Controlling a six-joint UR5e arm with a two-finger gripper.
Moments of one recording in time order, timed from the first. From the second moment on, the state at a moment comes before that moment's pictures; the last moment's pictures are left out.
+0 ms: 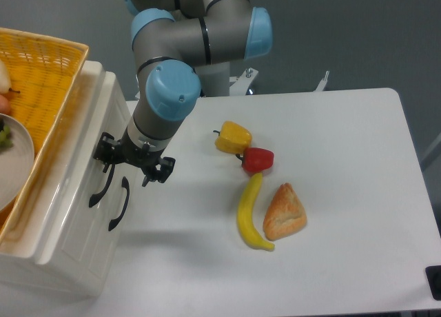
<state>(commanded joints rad) 2.22 -1.86 -1.54 -1.36 1.12 0.40</state>
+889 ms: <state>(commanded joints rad) 2.22 -1.85 -1.53 -1.36 1.13 0.37</state>
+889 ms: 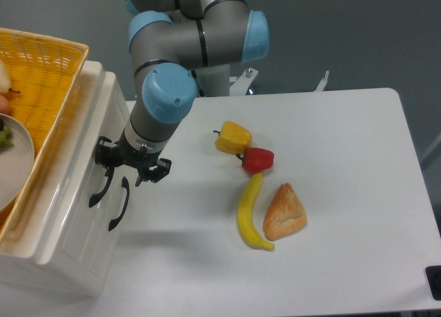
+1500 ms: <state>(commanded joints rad) 2.21 -1.85 -1.52 -1.36 1.13 0.37</state>
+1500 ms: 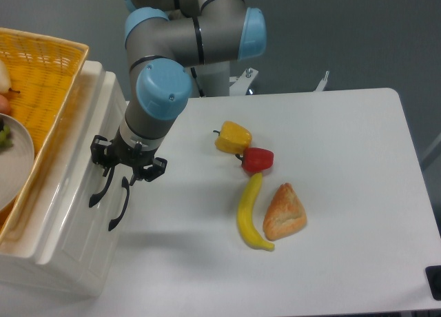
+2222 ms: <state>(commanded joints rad) 2.20 -1.86 -1.52 -1.36 1.13 0.34</state>
